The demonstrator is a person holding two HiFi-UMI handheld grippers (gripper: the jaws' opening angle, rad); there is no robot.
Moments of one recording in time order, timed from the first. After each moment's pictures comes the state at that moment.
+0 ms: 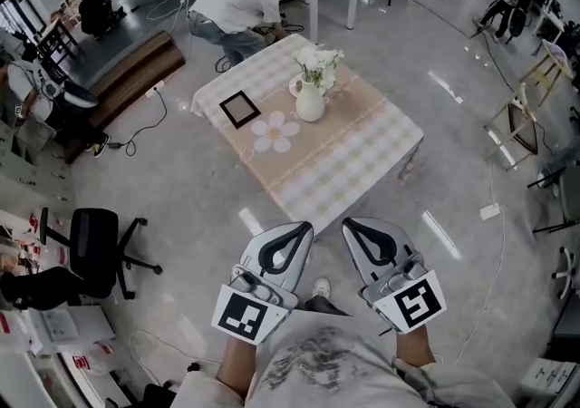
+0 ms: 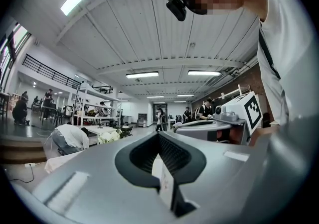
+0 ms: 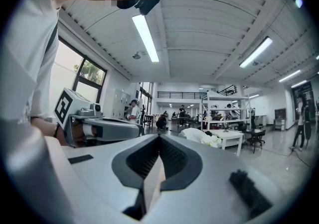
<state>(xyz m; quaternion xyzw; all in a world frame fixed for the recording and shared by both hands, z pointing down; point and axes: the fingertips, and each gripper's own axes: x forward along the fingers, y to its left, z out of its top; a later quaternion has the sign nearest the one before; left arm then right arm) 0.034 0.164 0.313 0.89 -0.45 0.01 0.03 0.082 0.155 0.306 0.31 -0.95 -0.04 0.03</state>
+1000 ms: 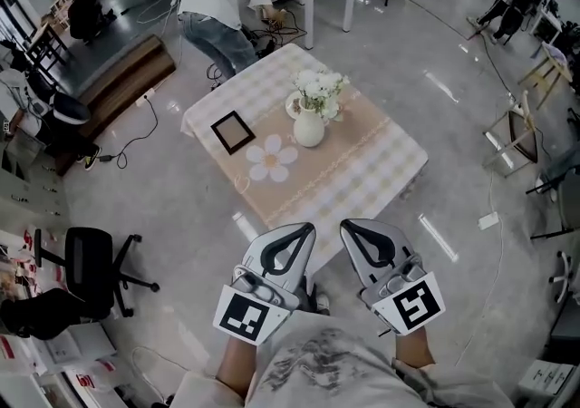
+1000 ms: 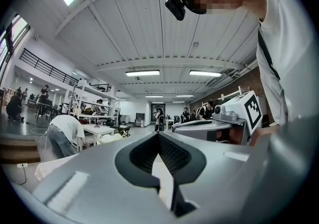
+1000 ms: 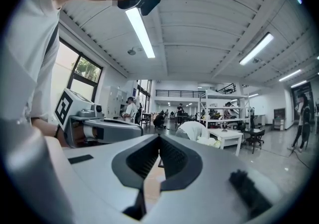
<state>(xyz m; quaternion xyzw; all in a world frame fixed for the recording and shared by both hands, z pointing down) 0.007 0.061 0.328 0.90 -0.44 0.00 0.04 0.048 0.055 0.318 0.32 -0.95 -0.03 0.04</state>
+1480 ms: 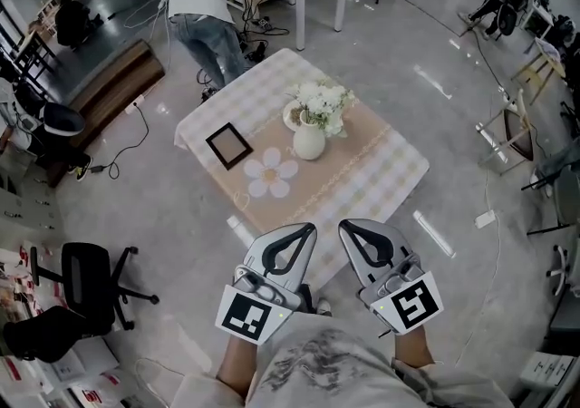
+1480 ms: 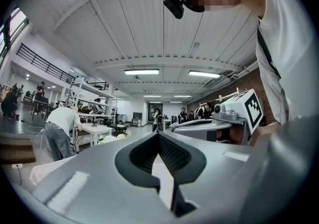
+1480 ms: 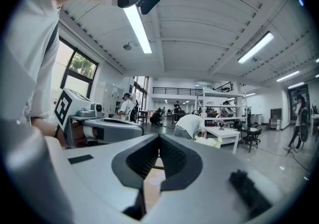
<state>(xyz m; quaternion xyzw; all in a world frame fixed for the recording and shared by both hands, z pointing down) -0.017 0.010 0.333 0.91 -0.42 0.00 0.04 0.021 0.006 0.323 0.34 -0.94 -0.03 0.06</state>
